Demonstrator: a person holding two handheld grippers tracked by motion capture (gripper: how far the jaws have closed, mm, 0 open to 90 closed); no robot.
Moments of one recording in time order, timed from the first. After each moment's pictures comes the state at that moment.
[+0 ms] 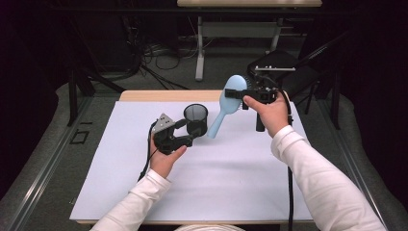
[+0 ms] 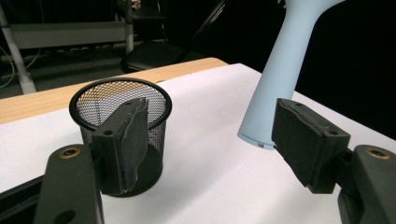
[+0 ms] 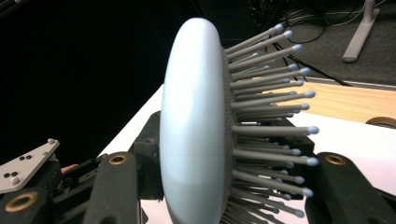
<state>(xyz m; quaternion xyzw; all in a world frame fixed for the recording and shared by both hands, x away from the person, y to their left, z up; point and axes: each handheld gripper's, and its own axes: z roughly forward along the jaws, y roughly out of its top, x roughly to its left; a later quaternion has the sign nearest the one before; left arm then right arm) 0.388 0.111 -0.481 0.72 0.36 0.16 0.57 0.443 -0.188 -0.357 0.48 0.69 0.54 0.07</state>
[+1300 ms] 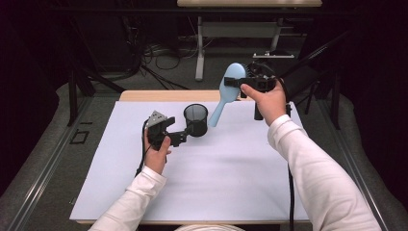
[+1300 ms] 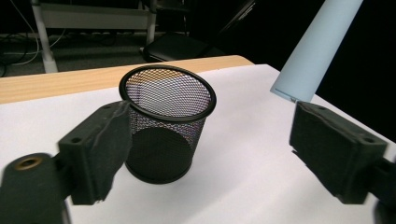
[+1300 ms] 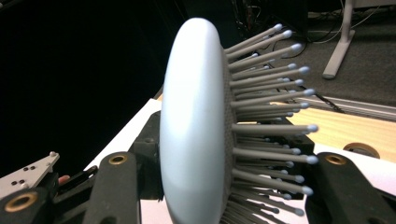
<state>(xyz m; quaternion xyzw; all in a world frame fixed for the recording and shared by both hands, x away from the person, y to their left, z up) 0.404 0.132 -0.486 0.70 0.42 0.16 0.56 0.460 -0.180 -0.332 0.48 0.69 0.53 0.11</state>
